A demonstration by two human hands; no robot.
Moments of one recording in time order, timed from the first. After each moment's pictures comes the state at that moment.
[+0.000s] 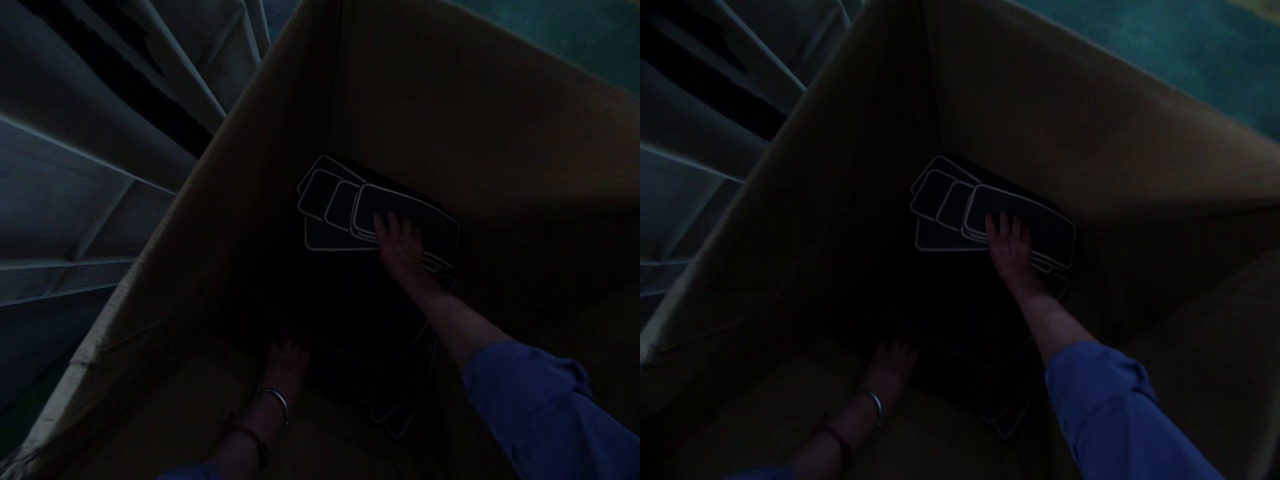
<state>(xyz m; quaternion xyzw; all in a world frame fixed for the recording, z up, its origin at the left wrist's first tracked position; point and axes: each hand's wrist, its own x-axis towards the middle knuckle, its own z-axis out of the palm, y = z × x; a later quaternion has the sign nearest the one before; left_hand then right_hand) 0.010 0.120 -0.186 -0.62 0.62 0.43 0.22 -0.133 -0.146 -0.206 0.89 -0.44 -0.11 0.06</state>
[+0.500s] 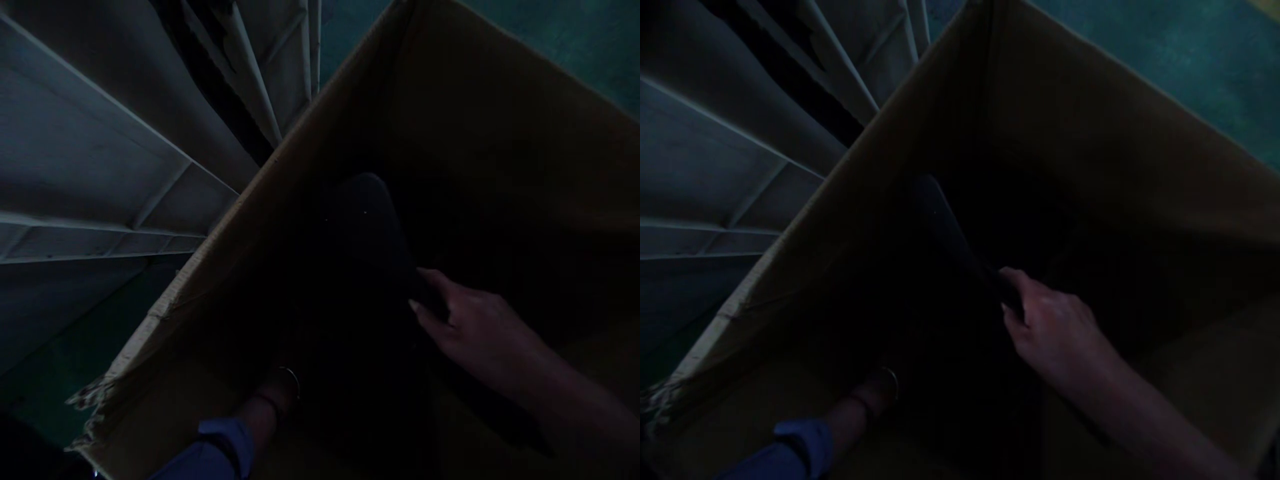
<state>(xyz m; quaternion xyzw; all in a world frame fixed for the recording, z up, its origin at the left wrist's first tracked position) 0.008 0.110 -0.182 -0.62 0.60 0.46 0.21 -0.124 -0.091 -0.037 0.84 -0.45 -0.23 -0.22</state>
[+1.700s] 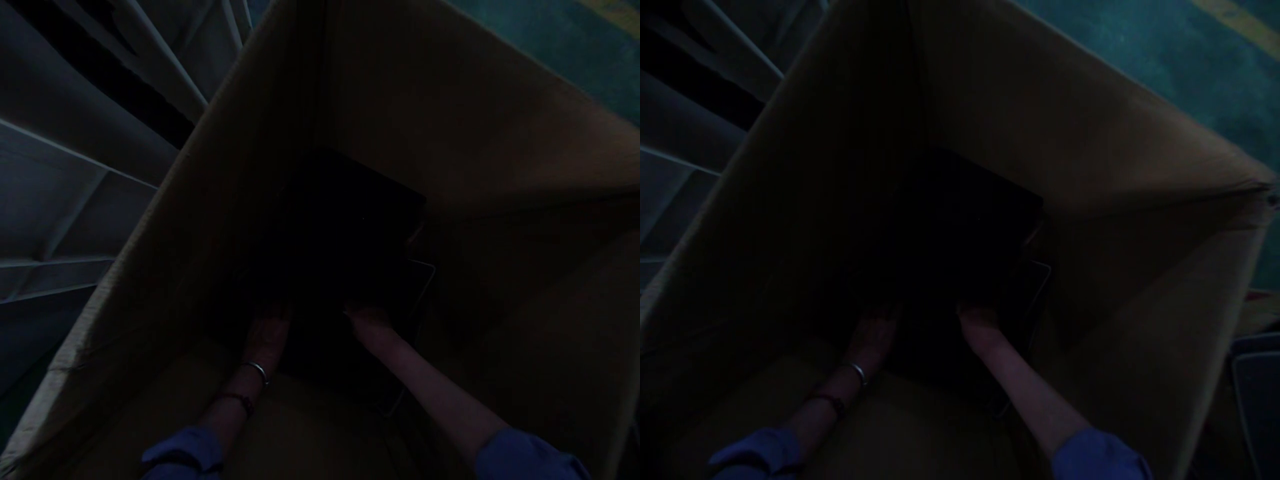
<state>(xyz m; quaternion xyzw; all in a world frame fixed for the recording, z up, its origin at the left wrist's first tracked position) 0.040 0.090 -0.199 -0.69 0.65 0.28 0.16 -0.143 -0.016 -0.180 0.77 -0.38 -0.42 -0.29</state>
